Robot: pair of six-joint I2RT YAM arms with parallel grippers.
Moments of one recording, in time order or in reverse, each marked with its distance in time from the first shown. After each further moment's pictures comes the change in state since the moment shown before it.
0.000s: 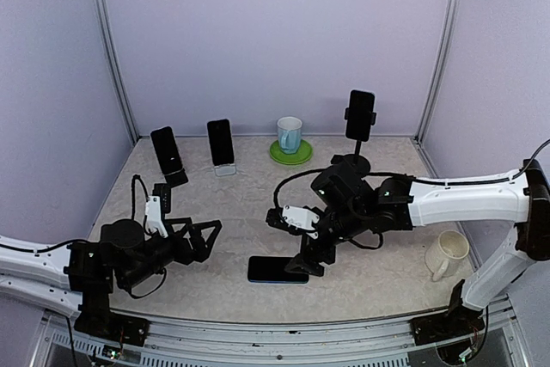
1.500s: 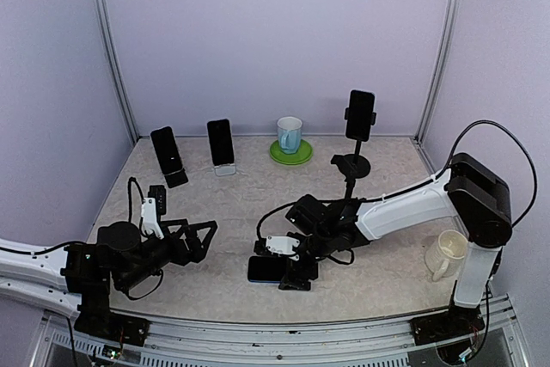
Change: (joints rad) left arm -0.005 -0.043 -0.021 -0.027 -0.023 -0.021; right arm -0.028 0.365 -0.003 0.179 -0.018 -0.101
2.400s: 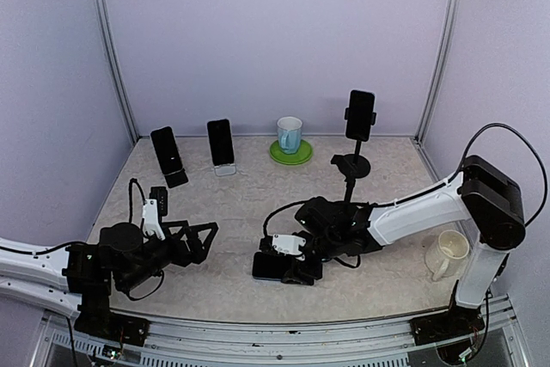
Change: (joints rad) left arm 0.000 0.013 -0.003 0.001 -0.001 -0.005; right arm 0.013 -0.060 -0.092 0.120 0.053 -0.008
